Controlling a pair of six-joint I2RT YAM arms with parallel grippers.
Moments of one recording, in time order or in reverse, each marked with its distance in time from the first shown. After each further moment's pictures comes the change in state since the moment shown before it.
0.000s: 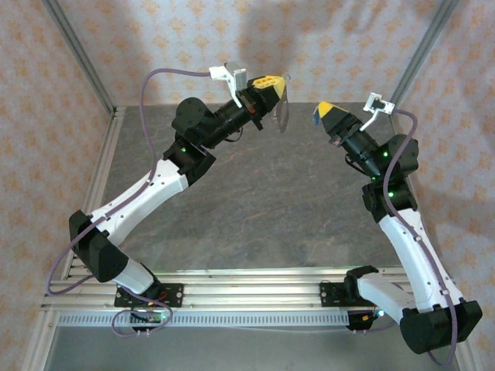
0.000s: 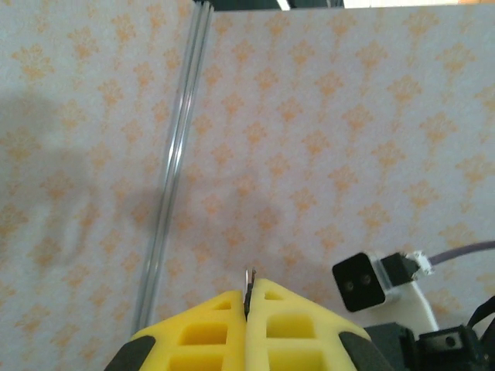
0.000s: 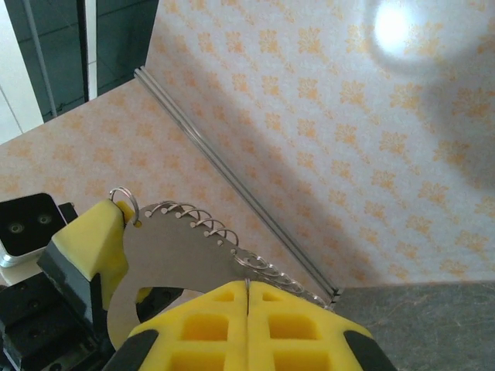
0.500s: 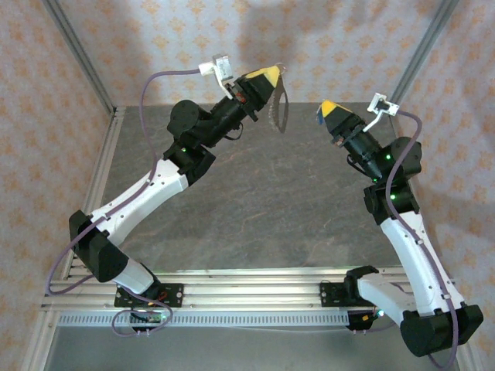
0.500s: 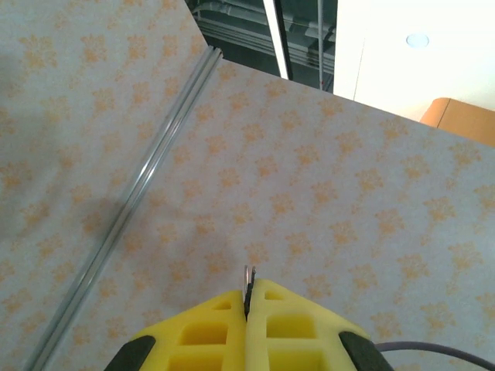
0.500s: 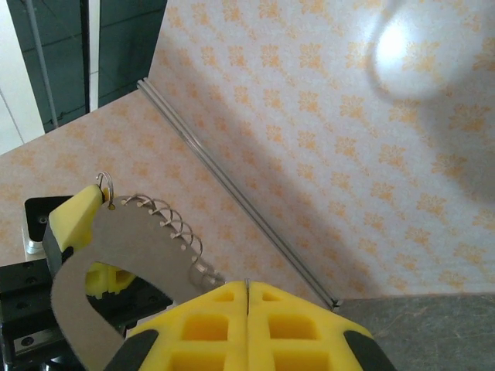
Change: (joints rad) left arm 0.000 0.001 0.000 0.103 -0.061 -0.322; right arm 0.000 -0.019 0.000 0.001 0.026 0.000
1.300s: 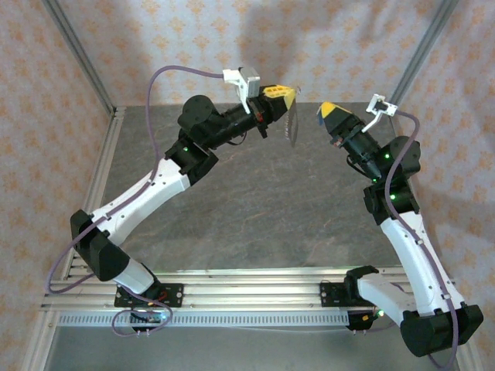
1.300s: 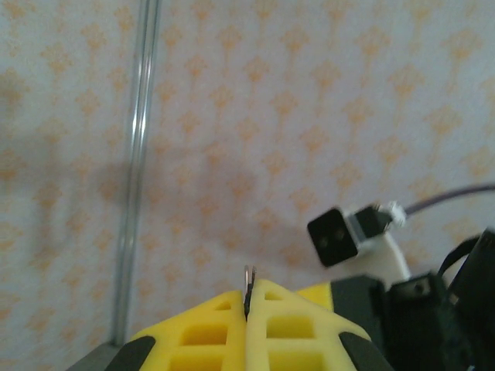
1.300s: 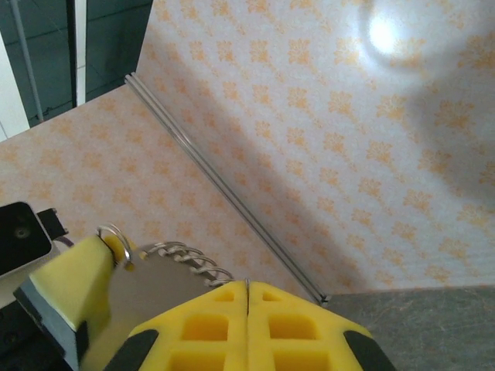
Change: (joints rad) left arm -0.019 0.008 0.038 -0.249 0.160 0.460; right arm 0.000 0.000 0.000 -0.036 0.010 -0.027
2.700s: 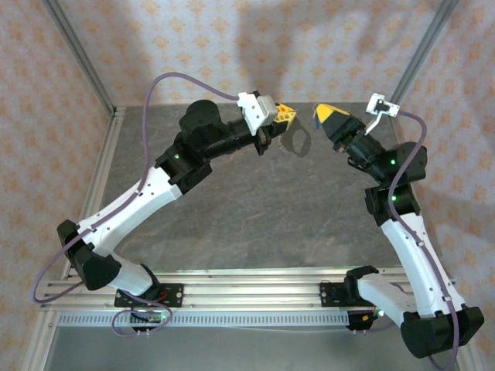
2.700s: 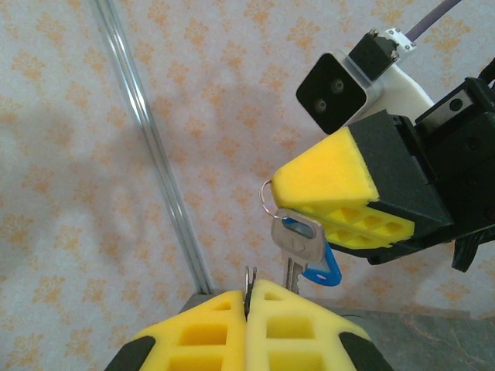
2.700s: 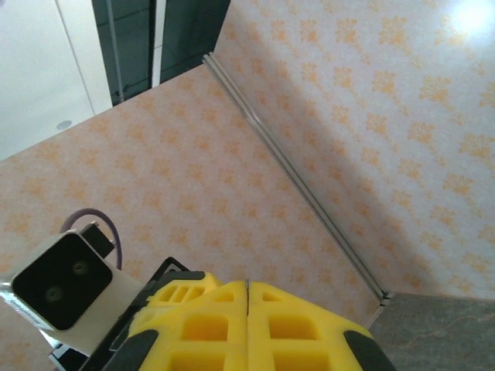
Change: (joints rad) left arm -0.064 -0.077 0.000 -0.274 -0.035 0.451; right arm 0.007 -0.009 0.000 0.143 -0.174 0.082
